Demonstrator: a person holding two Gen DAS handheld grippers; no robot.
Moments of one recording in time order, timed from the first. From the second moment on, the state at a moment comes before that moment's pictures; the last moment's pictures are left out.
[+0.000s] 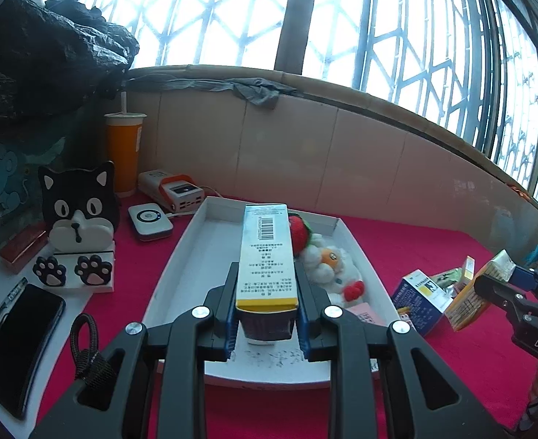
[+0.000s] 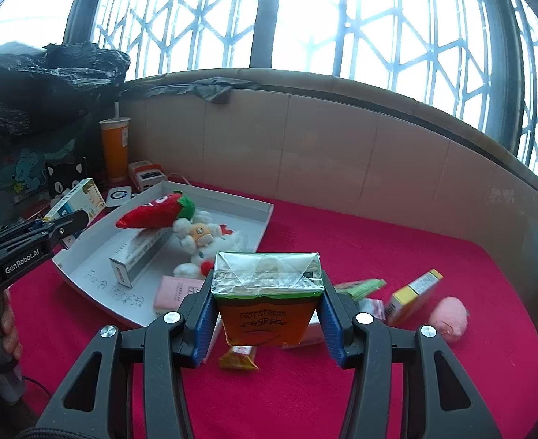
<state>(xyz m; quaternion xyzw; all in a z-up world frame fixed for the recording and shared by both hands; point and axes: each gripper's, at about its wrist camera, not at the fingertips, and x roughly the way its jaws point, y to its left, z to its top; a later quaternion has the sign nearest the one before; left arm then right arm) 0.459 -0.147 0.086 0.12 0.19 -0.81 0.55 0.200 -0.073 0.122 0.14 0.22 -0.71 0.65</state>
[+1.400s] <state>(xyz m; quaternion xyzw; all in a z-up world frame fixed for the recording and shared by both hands) 0.480 -0.243 0.100 0.13 0.27 -0.77 0.57 0.266 -0.196 0.104 0.24 0.22 -0.62 0.71</state>
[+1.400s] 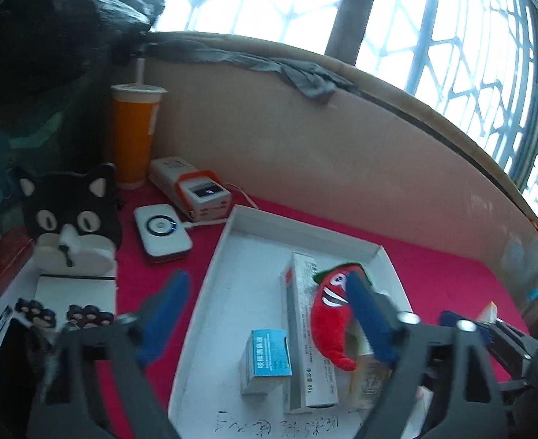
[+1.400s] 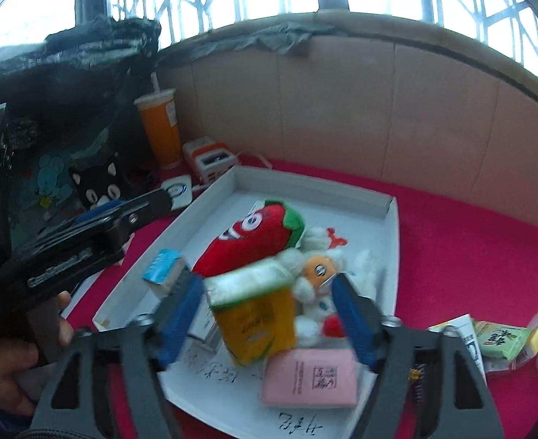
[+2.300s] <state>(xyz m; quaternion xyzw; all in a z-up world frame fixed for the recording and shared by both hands) 0.386 -0.173 0.097 0.15 0.23 -0.82 0.50 0.110 -0.102 0.104 0.29 0.11 -0.73 0.61</state>
